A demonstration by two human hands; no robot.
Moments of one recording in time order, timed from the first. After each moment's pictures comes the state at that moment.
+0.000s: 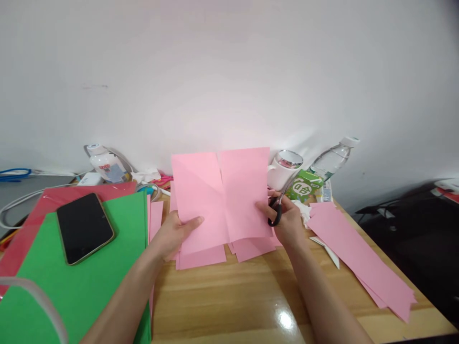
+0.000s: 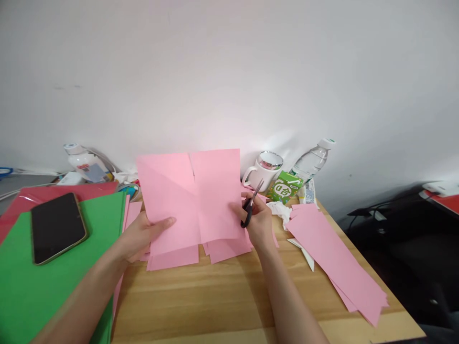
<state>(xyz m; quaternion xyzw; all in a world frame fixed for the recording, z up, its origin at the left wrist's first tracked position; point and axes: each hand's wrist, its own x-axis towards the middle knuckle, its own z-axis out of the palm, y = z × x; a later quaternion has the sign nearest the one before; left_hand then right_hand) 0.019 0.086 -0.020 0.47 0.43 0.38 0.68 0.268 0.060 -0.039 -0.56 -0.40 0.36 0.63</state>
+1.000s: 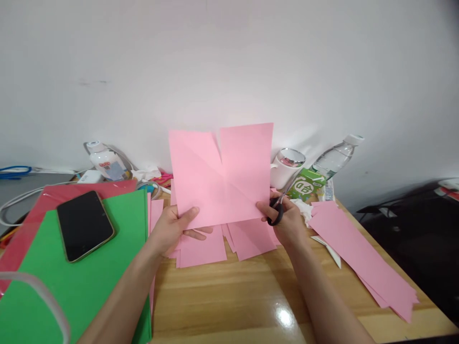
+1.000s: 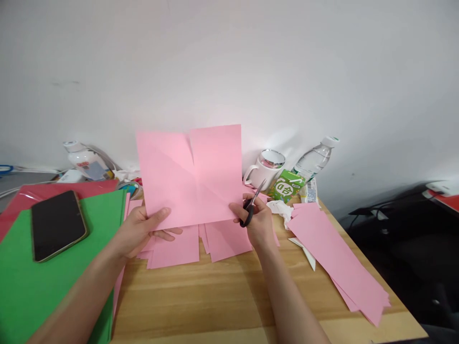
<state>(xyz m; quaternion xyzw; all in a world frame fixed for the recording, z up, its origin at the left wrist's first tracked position) 0.018 0.088 -0.014 0.47 0.45 0.37 0.67 0.267 0.064 -0.050 -0.54 -0.34 0.41 0.65</state>
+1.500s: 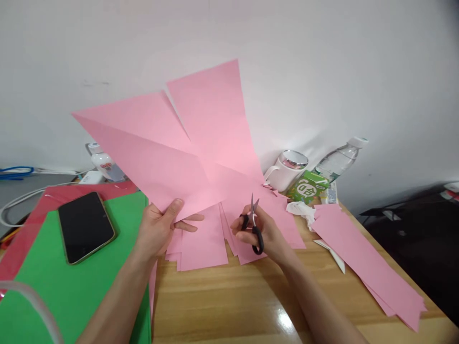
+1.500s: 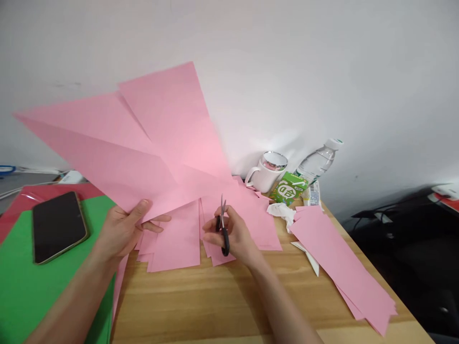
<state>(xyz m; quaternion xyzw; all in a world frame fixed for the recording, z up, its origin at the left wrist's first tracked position) 0.011 0.090 -0.005 0.46 0.45 0.52 0.57 0.234 0.047 -0.042 -0.43 -0.52 0.55 0.50</state>
